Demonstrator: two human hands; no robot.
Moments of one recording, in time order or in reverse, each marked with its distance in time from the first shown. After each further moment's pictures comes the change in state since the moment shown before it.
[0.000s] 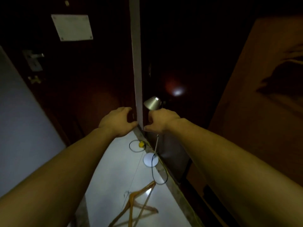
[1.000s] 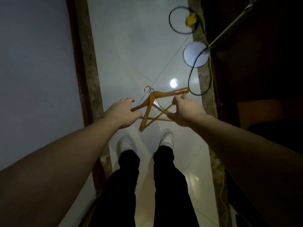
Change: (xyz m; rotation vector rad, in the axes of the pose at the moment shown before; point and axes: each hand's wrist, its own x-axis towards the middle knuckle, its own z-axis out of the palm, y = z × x) left_hand 0.007 -0.253 0.497 -0.245 -0.721 -0.694; right_hand 0.211 0.061 0.566 0.055 -0.677 0.019
